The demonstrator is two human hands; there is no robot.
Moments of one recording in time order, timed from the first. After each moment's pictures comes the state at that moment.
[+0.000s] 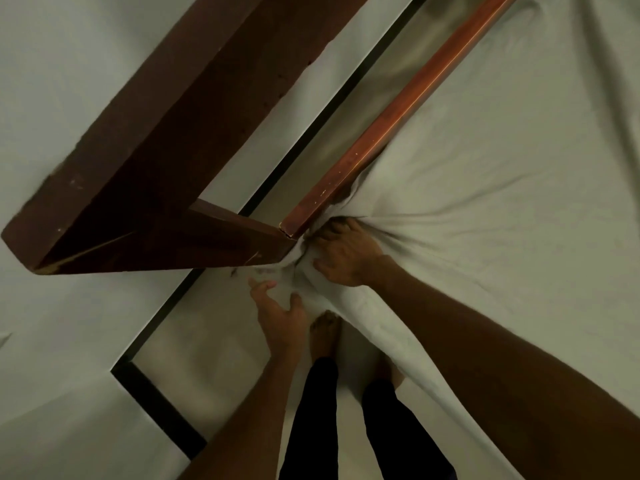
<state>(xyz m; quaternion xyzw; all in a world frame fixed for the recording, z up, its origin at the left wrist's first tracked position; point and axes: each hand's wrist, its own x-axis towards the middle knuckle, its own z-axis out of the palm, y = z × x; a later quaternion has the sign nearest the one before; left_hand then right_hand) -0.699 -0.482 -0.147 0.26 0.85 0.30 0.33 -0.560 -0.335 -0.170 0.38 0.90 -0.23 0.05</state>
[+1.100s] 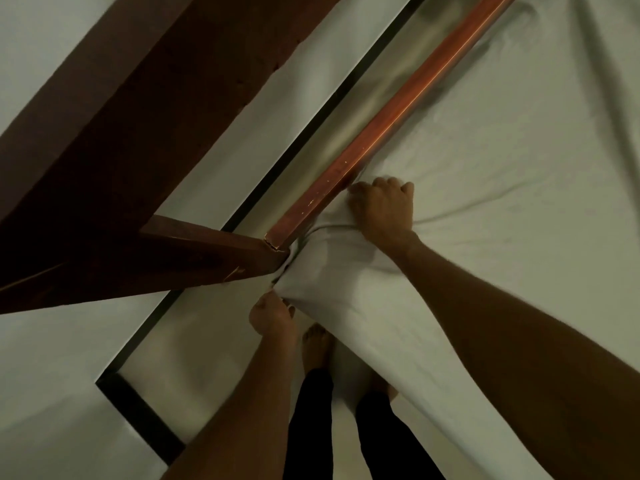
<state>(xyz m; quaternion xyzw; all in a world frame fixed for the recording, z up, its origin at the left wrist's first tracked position) -0.696 -0.434 -0.201 -0.17 0.82 0.40 0.38 -0.510 -0.258 -0.184 0.67 0.73 -0.13 -0.03</state>
